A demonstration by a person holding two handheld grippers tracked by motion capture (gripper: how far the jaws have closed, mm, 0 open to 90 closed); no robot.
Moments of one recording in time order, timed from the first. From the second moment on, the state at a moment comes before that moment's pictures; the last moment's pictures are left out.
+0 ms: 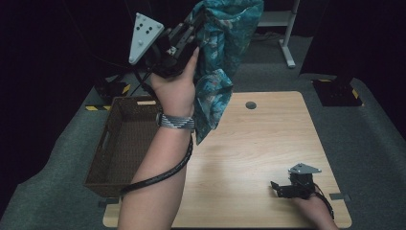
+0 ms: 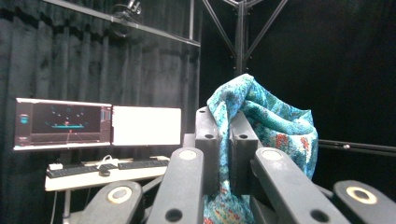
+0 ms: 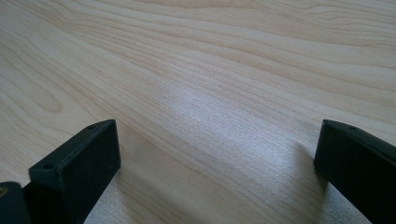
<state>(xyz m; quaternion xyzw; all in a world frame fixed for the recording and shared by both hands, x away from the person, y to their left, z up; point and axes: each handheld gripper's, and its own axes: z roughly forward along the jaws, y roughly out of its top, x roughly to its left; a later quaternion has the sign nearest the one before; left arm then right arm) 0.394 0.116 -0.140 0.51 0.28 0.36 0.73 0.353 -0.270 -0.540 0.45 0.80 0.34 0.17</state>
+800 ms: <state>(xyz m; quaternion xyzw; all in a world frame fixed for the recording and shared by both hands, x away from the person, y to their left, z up) 0.406 0.057 -0.150 0.53 0.26 0.33 0.73 0.353 -0.270 -0.540 0.45 0.81 0.35 0.17</state>
